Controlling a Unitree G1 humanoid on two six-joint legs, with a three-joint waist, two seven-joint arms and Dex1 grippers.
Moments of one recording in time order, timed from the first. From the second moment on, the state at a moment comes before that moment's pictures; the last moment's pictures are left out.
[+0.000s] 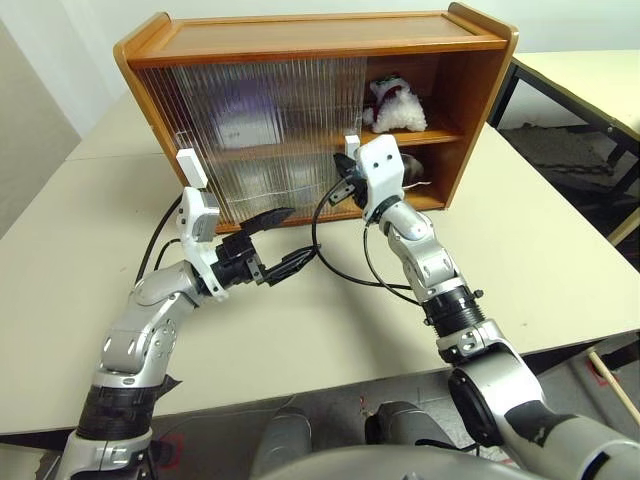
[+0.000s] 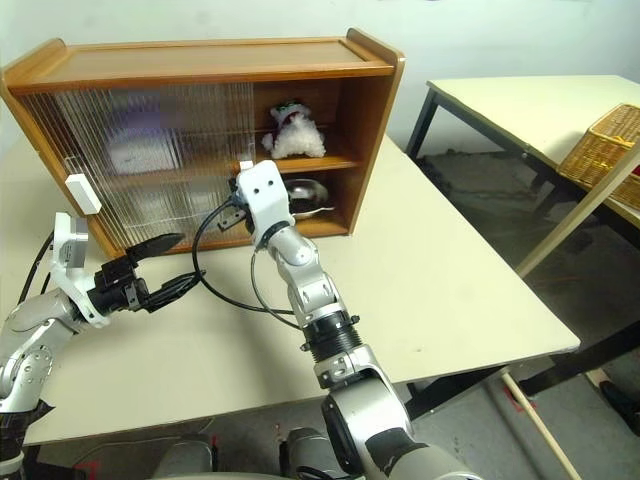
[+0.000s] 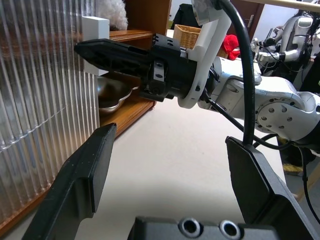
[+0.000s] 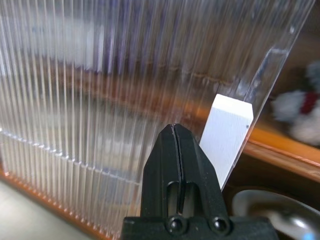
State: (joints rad) left arm -0.09 0.53 0.10 -0.24 -0.58 0.28 -0.92; right arm -0.64 0.04 0.18 0.36 -0.05 -0.03 0.22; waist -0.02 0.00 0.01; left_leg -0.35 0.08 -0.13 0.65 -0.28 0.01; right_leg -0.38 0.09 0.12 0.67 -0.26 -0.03
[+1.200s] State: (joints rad) left arm -0.12 0.50 0.09 -0.21 -0.57 0.26 -0.94; right arm -0.59 -0.15 0.04 0.36 -0.09 -0.03 0.02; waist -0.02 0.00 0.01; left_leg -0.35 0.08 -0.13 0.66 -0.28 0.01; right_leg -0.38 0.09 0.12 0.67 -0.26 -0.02
